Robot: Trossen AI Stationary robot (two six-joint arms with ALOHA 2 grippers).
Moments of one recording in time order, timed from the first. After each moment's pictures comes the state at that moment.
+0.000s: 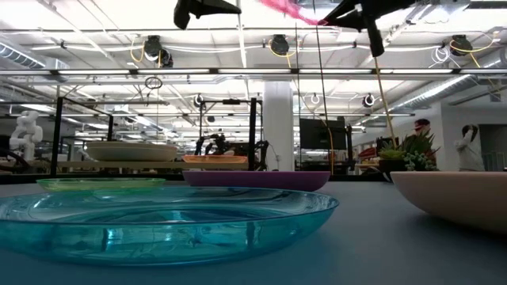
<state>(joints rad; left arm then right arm) -0.21 1.41 1.07 0.22 -0.73 -0.62 -0.06 0.93 0.72 0.10 0.48 0.85</state>
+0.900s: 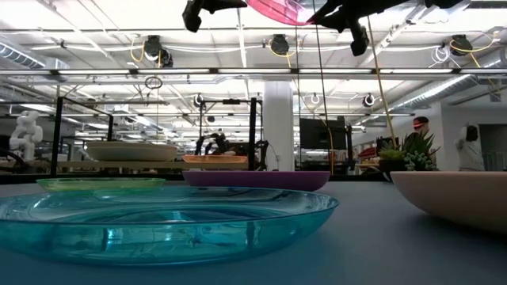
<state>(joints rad) -0.09 1.42 1.07 0.40 -0.73 -0.55 -0.06 1.08 0.72 0.43 0.66 0.71</state>
